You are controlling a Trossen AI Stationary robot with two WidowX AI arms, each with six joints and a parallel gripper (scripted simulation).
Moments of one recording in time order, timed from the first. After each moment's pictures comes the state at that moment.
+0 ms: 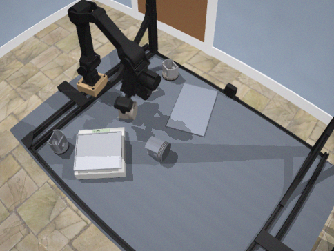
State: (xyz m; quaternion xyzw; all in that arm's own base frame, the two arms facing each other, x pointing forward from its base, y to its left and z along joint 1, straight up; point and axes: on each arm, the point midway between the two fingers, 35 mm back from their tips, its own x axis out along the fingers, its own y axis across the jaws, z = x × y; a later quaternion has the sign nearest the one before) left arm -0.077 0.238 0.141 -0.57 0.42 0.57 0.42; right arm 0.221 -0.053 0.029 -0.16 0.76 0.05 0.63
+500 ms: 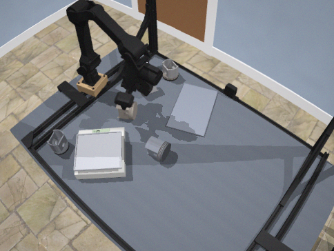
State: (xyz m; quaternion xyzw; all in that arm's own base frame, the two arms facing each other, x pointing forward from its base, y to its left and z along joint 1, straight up) left arm -0.077 0.238 0.141 -0.57 0.42 0.57 0.42; right arm 0.225 -0.049 0.050 -0.16 0.76 0.05 0.63
